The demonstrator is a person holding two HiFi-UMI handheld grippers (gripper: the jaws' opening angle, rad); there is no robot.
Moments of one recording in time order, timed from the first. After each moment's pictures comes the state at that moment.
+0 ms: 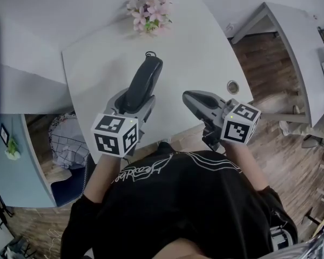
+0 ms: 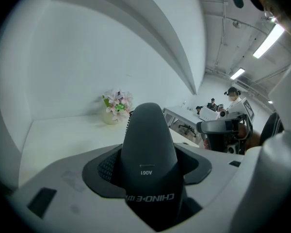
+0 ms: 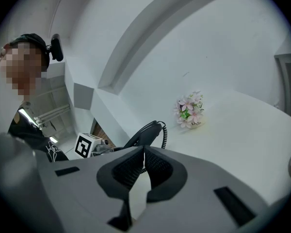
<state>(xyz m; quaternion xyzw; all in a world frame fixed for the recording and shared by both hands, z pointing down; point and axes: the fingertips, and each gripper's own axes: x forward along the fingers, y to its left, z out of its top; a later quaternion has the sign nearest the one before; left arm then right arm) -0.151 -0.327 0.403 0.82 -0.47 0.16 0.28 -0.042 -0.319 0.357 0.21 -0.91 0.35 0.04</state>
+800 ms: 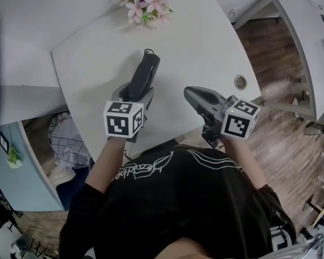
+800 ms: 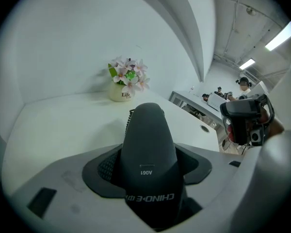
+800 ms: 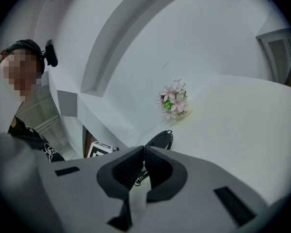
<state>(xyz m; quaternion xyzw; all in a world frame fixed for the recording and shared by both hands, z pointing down) -0.164 -0.370 0.514 0.79 -0.46 0.23 0.32 -0.045 -0.351 0.416 0.24 -0.87 0.42 0.03</state>
